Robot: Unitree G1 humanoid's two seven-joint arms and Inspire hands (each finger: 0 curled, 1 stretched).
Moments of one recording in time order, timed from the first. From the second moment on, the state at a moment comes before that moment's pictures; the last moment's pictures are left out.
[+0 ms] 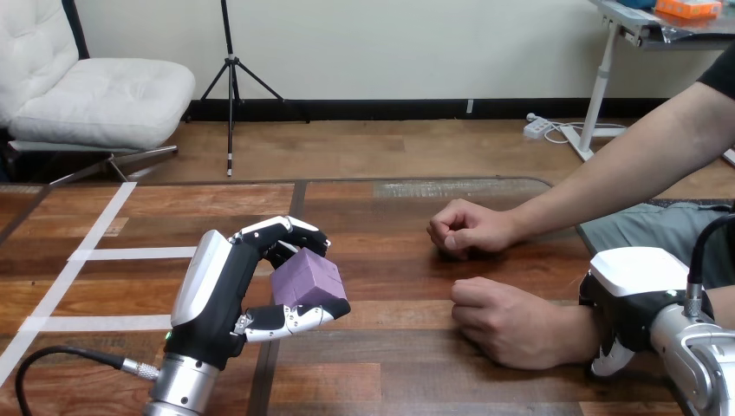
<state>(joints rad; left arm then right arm) -0.26 0.35 -0.21 0.93 0.49 -1.04 0.47 -0.13 -0.64 0.22 0.04 -1.06 0.22 0.47</state>
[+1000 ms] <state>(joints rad) -0.26 0.35 -0.21 0.93 0.48 -1.04 0.44 -0.12 -0.66 0.22 0.04 -0.99 0.21 0.43</state>
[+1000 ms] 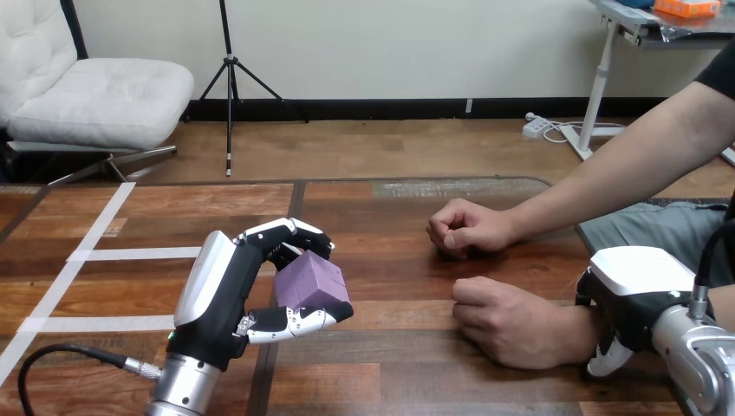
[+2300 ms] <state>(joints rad) -0.26 0.32 -0.20 0.93 0.48 -1.04 0.42 -0.06 -0.67 0.16 -0.10 -0.92 0.21 0.43</state>
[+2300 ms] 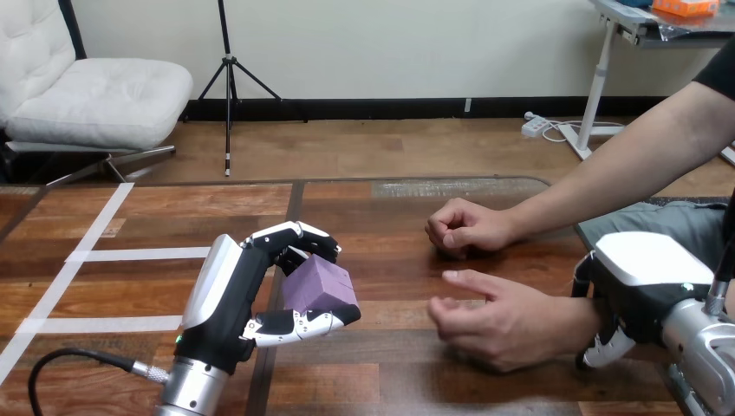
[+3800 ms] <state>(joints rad) -0.25 0.26 -0.19 0.93 0.44 -1.08 0.37 -0.04 -0.67 0.13 -0.22 -0.90 0.20 0.43</state>
